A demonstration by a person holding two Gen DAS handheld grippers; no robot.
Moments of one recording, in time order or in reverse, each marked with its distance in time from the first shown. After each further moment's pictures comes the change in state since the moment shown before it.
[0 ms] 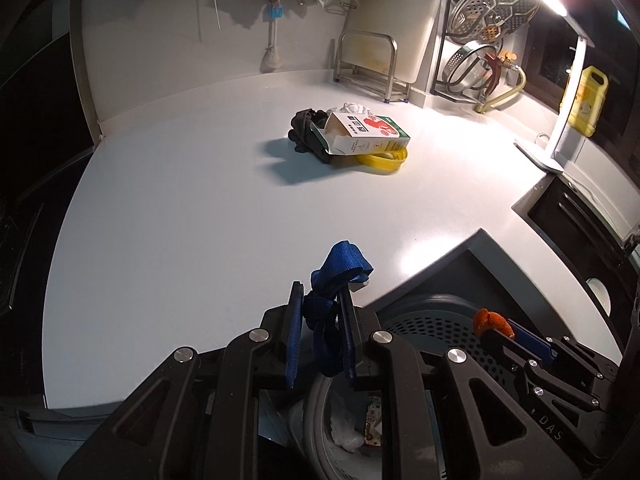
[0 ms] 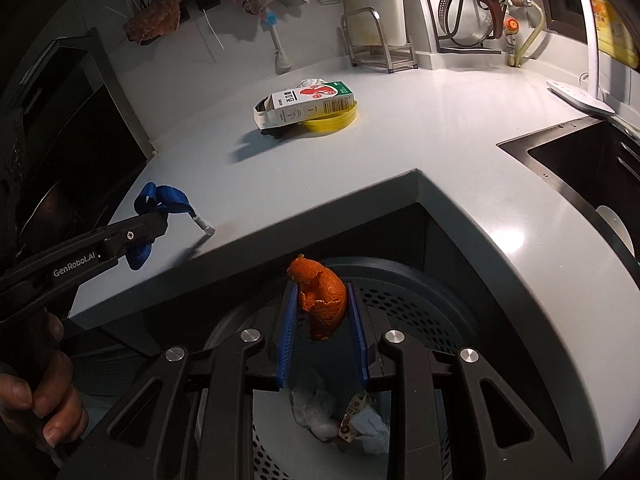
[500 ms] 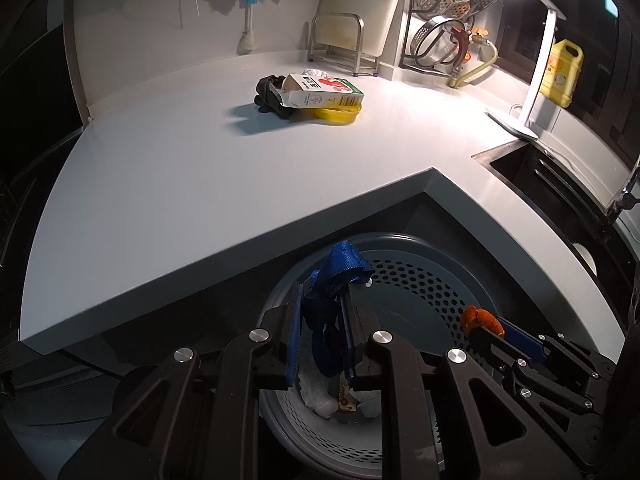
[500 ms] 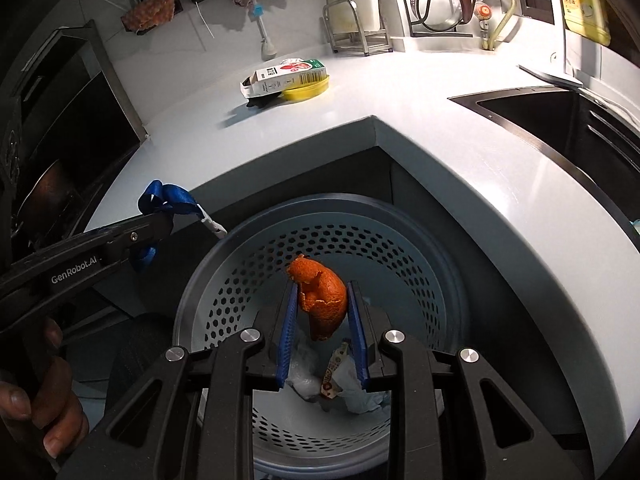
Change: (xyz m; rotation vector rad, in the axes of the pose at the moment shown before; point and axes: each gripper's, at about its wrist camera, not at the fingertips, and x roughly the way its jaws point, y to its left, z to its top) left arm -0.014 -0.037 -0.054 0.027 0.040 -0.047; right arm -0.032 -0.017 -0.057 0.017 0.029 -0.047
